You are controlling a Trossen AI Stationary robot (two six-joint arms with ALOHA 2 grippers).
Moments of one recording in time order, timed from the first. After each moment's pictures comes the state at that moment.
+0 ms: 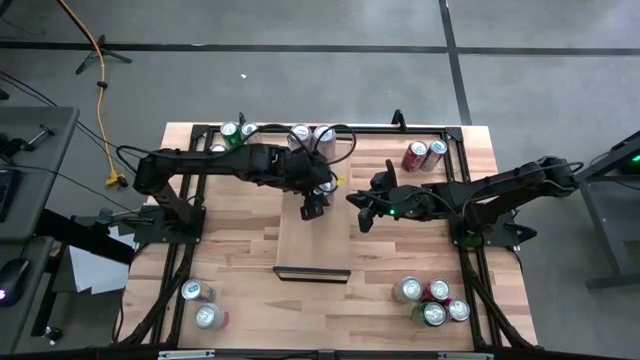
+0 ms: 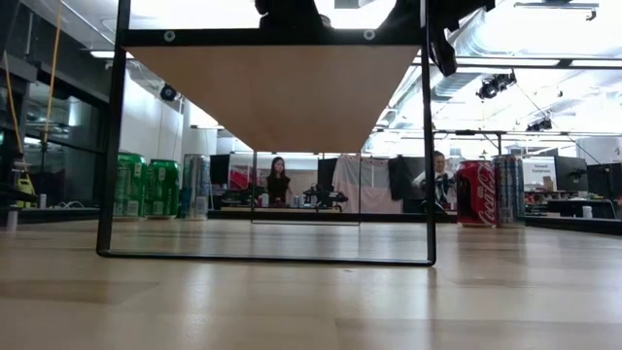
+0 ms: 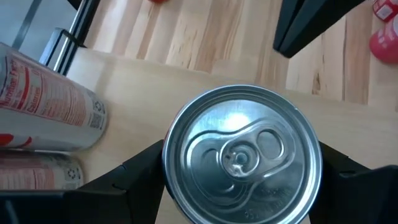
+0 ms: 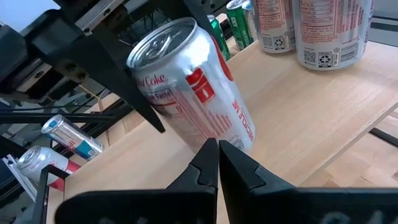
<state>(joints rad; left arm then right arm) 0.02 1.73 1.74 -0.96 -0.22 -0.10 0.18 1.25 0.88 -0.07 0.46 0.67</state>
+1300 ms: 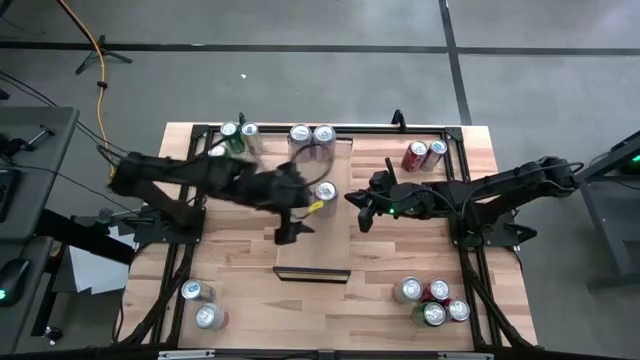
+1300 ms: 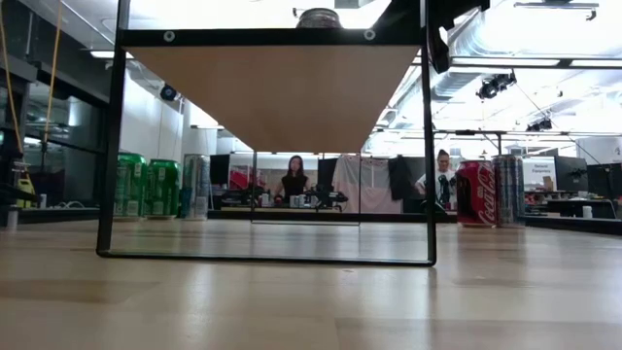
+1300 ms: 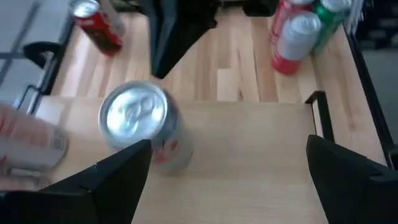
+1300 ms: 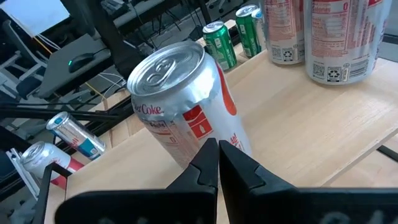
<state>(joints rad) -0.19 1.52 1.66 -0.92 -0.24 -0.12 0.16 1.25 0.88 -0.03 0.43 0.60</state>
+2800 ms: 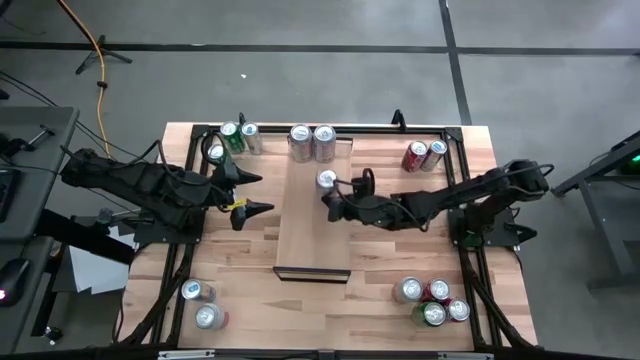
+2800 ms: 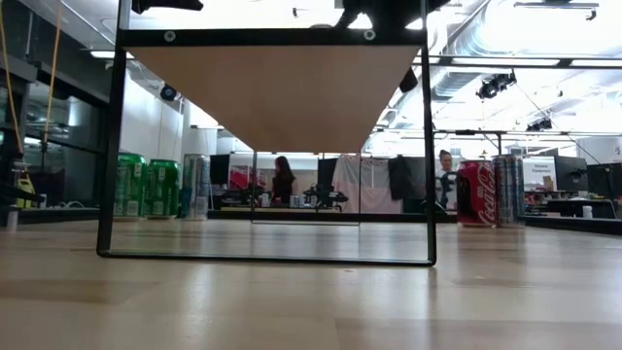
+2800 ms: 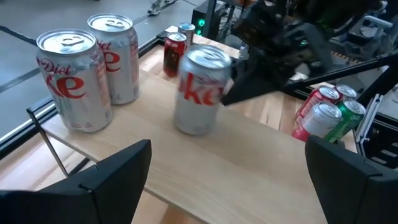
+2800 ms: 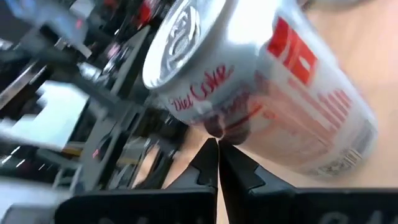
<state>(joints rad) -0.29 0.89 0.99 -0.57 -0.55 -0.47 0.17 1.55 1.04 0.09 0.59 1.20</state>
